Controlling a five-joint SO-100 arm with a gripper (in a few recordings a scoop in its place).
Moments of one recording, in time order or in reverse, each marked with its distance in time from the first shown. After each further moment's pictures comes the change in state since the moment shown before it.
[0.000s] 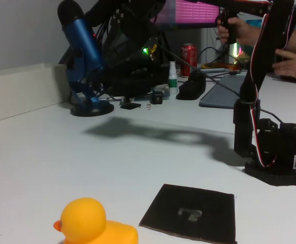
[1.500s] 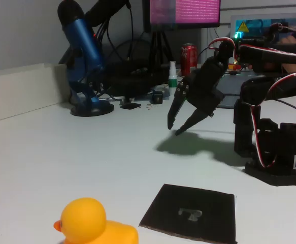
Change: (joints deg) arm -0.3 57.8 72.5 -0.1 0.3
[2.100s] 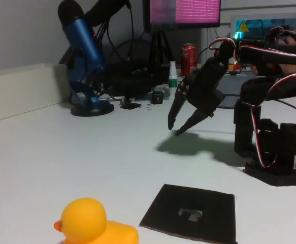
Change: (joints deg) arm 0.0 2.8 2.0 0.0 0.0
